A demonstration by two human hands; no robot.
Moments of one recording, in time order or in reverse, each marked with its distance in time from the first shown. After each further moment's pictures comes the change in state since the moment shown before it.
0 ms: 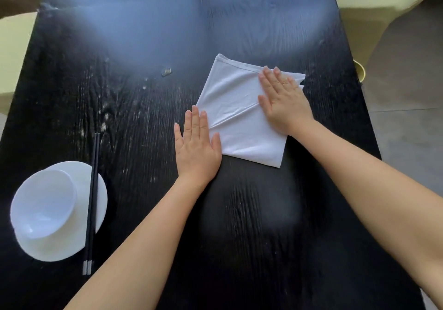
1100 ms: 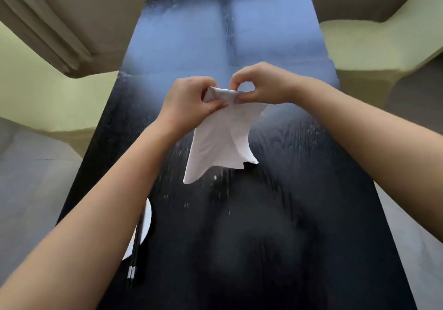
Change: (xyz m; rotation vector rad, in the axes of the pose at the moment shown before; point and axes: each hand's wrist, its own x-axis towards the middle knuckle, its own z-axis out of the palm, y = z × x) left_hand 0.063 0.001 -0.247 -0.392 0.198 0.244; right_hand 0.042 -0.082 -0.209 0.389 -0.054 -0.561
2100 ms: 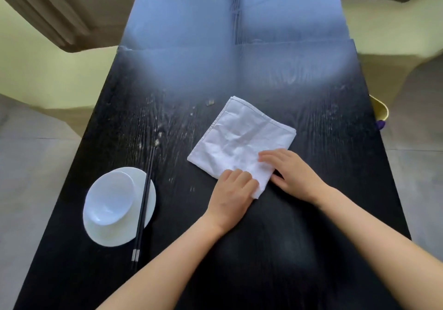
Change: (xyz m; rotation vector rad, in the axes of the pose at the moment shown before) left_hand -0.164 -0.041 0.160 0.194 0.021 0.350; right_hand -0.129 0.038 0.191 -0.071 0.066 0.108
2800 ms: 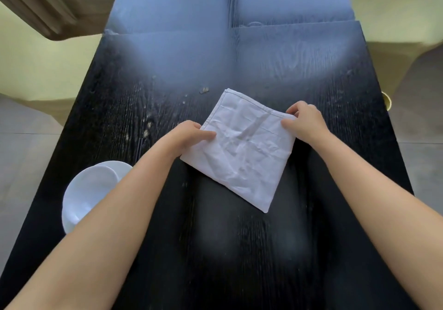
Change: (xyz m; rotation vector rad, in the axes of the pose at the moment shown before) left_hand 0.072 -0.117 -0.029 -0.626 -0.537 -1.148; right_hand 0.067 0.036 -0.032 0.247 0.184 0.810
